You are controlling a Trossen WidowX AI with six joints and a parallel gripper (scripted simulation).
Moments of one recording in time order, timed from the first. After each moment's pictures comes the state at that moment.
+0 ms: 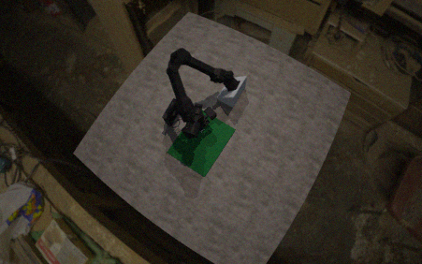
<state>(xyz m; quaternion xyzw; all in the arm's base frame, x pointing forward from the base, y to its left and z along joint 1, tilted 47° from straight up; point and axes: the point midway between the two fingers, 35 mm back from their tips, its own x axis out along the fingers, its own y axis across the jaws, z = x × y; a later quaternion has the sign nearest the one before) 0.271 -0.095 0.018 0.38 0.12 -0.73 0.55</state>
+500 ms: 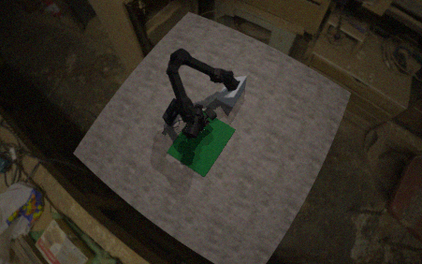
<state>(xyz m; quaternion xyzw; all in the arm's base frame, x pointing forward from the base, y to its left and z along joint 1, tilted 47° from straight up) 0.271 -0.098 0.014 0.38 0.13 -0.73 0.55</state>
